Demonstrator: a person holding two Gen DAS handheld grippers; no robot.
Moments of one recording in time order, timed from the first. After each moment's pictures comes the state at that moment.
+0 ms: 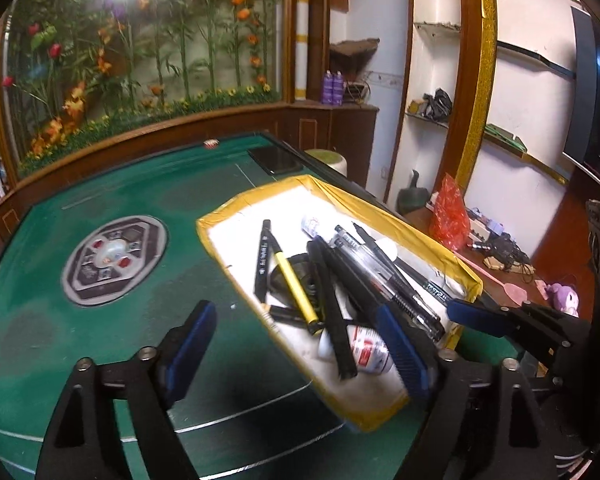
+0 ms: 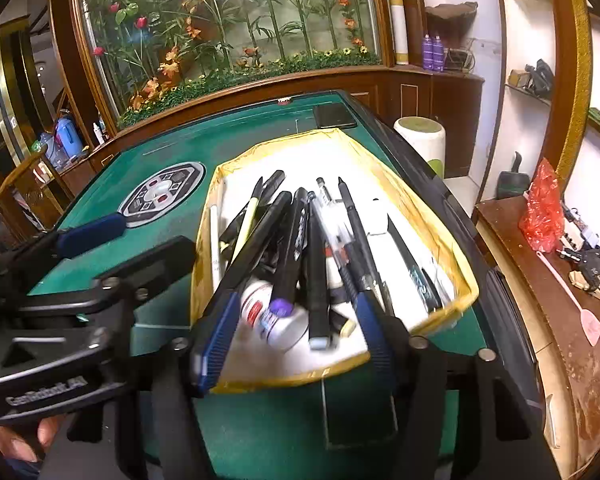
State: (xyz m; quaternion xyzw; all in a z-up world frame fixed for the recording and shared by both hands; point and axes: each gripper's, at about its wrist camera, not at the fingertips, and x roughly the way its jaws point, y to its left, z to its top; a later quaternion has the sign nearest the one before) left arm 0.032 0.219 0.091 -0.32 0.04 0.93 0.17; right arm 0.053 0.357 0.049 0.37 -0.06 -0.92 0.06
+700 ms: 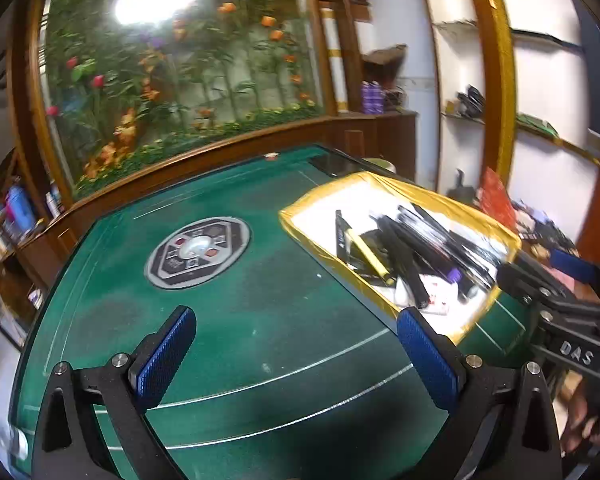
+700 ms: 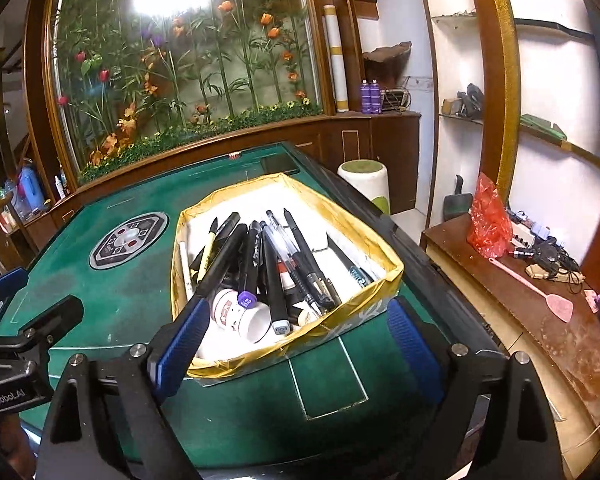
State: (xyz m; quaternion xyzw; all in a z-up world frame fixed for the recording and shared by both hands) left arm 0.083 0.173 0.090 -0.28 0.11 0.95 0.09; right arm 0.104 0.364 0.054 0.28 -0.08 -0.96 -0.05
